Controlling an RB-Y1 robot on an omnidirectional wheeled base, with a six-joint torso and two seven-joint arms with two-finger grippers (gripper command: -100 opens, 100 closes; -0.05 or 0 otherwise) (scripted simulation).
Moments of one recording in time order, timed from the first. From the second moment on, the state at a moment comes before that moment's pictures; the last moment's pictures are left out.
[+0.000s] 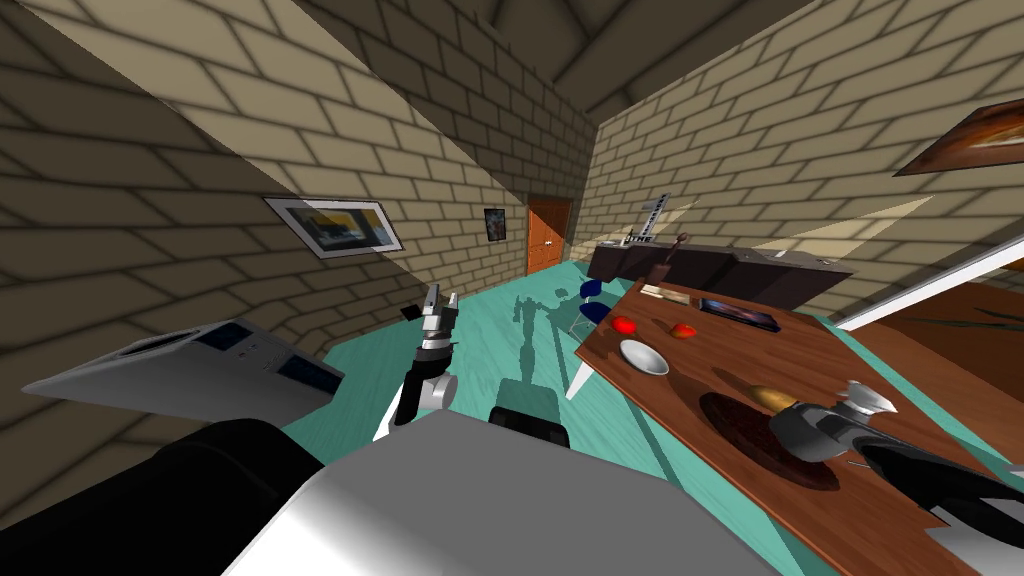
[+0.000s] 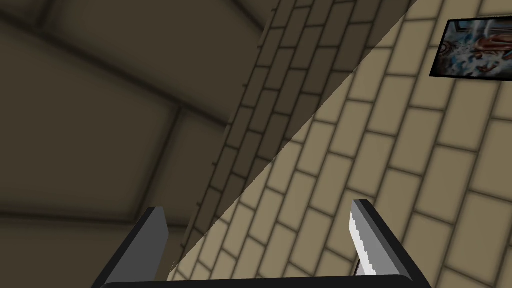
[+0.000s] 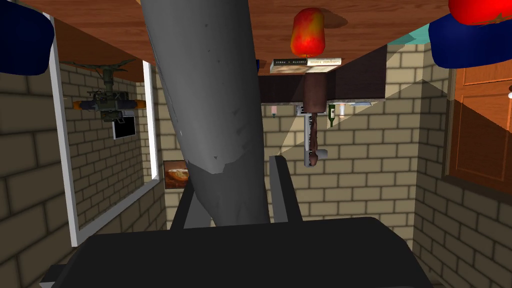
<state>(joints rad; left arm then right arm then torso) 0.49 0.02 0.02 -2.31 0.04 -0.48 -0.02 0.29 -1.14 0.00 -1.14 0.05 0.19 0.15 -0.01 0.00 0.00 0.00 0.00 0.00</state>
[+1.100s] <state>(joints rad) 0.49 0.02 0.02 -2.31 0.04 -0.48 -0.02 0.33 -1.23 0.01 -1.20 -0.01 0.22 0.12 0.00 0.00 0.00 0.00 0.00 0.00</state>
